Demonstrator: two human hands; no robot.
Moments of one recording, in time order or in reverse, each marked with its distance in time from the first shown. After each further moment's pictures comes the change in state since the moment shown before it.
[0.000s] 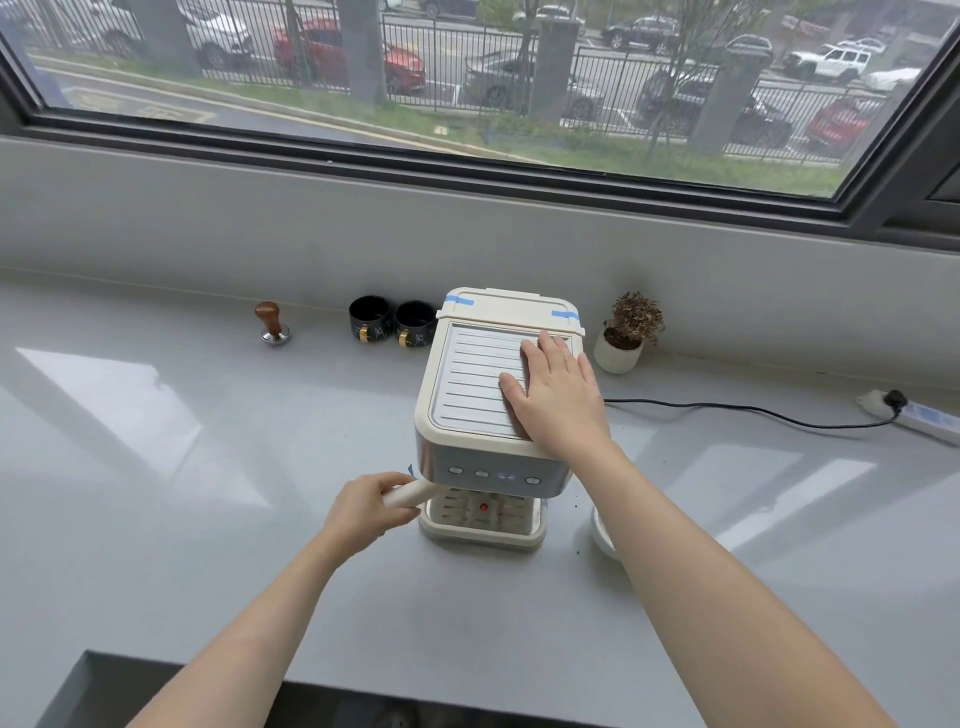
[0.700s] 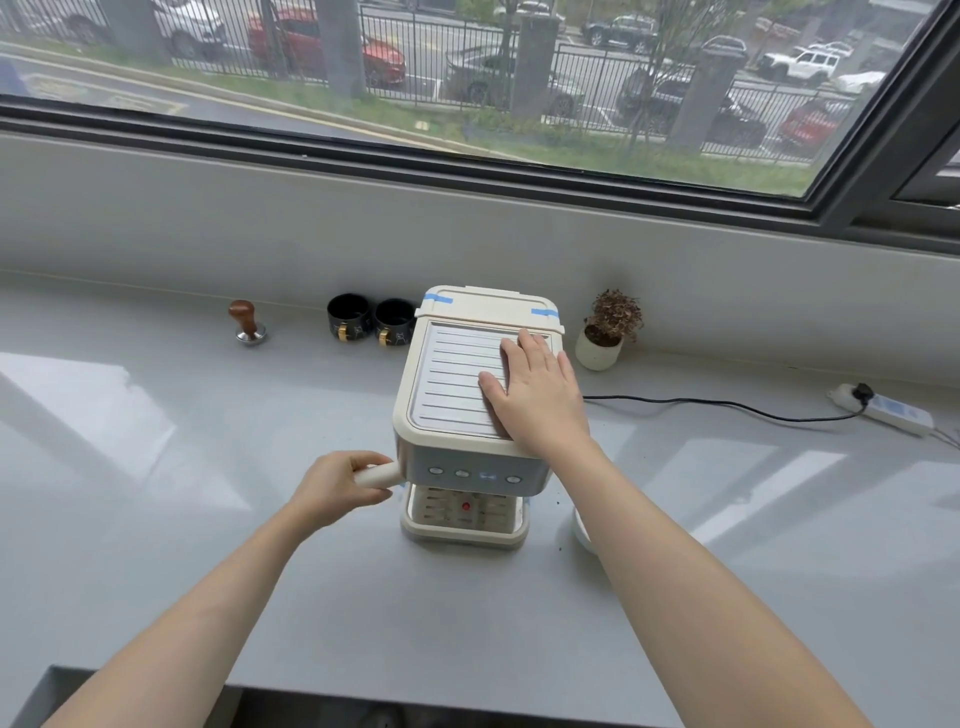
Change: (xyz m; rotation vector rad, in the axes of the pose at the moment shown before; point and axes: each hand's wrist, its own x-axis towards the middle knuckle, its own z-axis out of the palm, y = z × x) left_hand 0.018 0.011 -0.023 0.042 -0.024 0.018; right_hand 0.001 0.001 -0.001 0.010 -0.004 0.000
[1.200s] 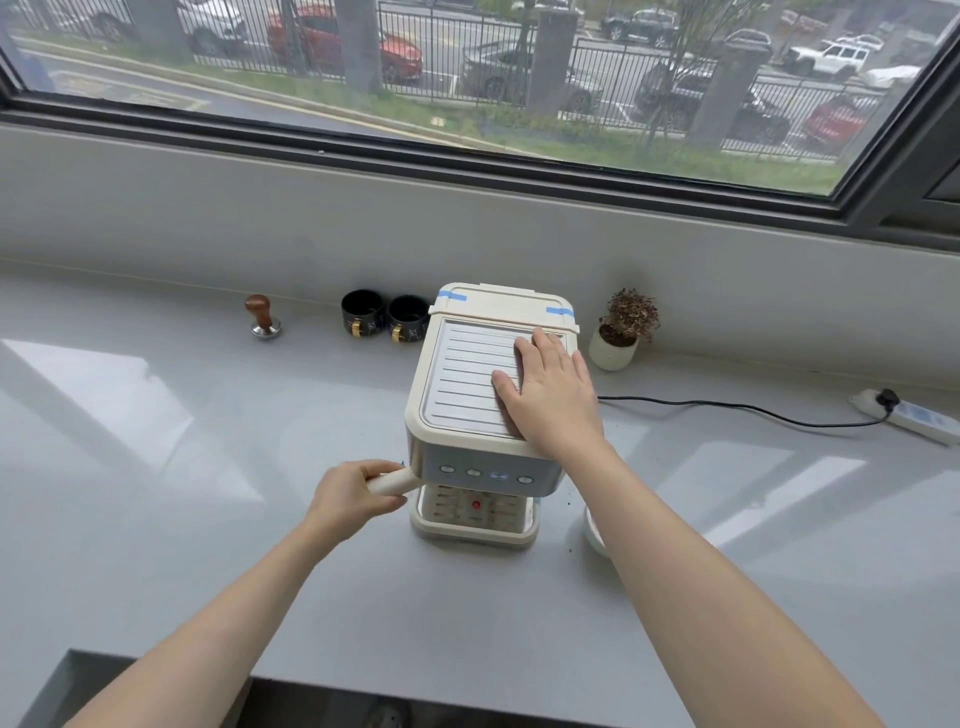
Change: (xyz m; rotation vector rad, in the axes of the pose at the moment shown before) left_hand -0.018 -0.002 0.014 -0.077 0.077 -0.053; right_hand -0.001 -0.002 -0.002 -0.015 0.001 -0.005
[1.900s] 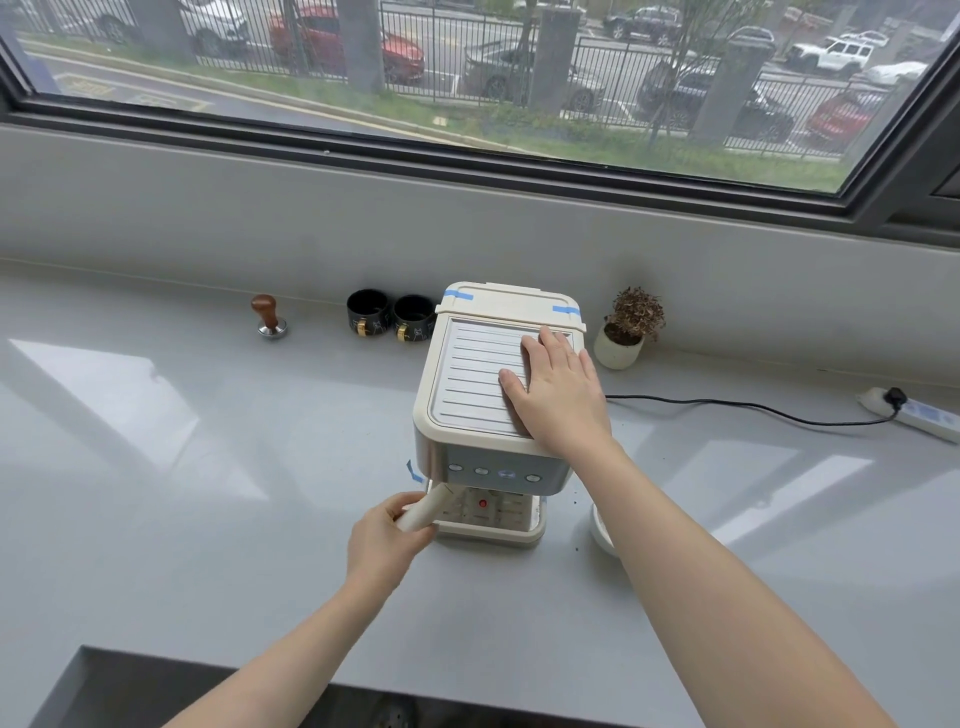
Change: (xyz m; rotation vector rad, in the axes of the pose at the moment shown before) left_hand -0.038 -0.003 0.054 -0.231 0.140 -0.093; right_hand 0.001 0.001 0.003 0.017 0.014 0.009
